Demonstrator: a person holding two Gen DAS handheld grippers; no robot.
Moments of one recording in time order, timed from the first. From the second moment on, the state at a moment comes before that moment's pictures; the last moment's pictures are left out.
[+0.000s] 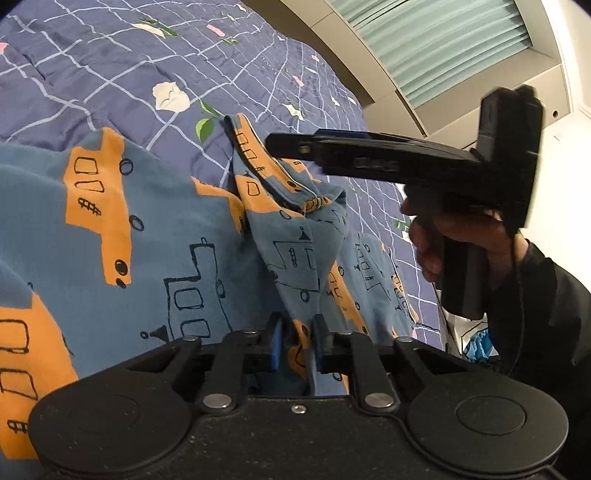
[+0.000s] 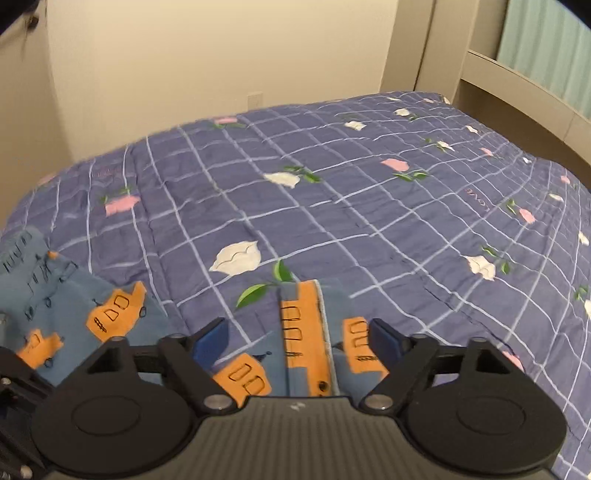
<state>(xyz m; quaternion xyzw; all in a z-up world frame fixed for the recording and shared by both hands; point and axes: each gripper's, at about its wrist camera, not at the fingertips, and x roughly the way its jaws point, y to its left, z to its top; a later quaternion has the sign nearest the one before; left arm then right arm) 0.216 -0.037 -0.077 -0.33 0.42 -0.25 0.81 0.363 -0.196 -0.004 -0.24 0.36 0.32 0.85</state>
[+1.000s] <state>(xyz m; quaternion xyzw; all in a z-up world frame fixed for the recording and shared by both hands) 0.207 -0.044 -0.044 -0.27 0.37 -0.25 0.85 0.459 -0.225 0.001 -0.36 0.34 0.17 0.85</state>
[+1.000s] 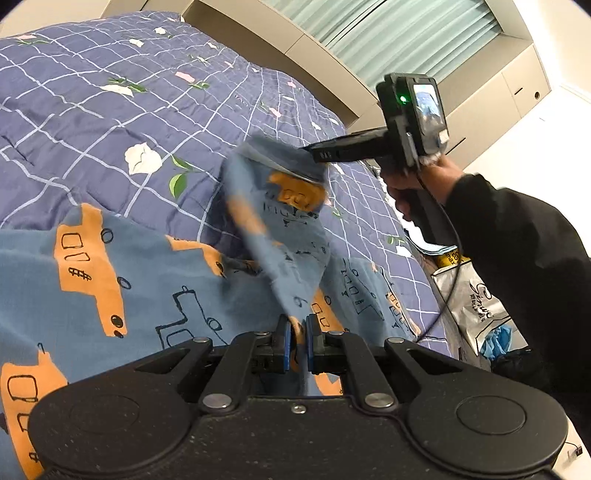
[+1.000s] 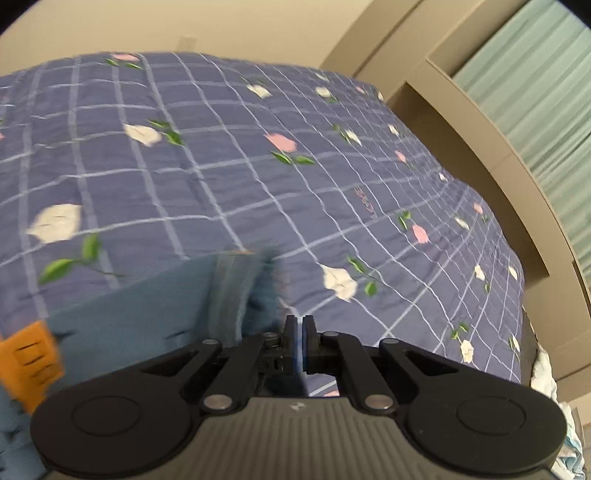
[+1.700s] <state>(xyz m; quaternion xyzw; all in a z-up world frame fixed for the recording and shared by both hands) 0.212 -0.047 -0.052 -0.28 0.38 -0.25 0.85 0.479 -0.166 -0.033 -0.21 0.45 0.21 0.84</state>
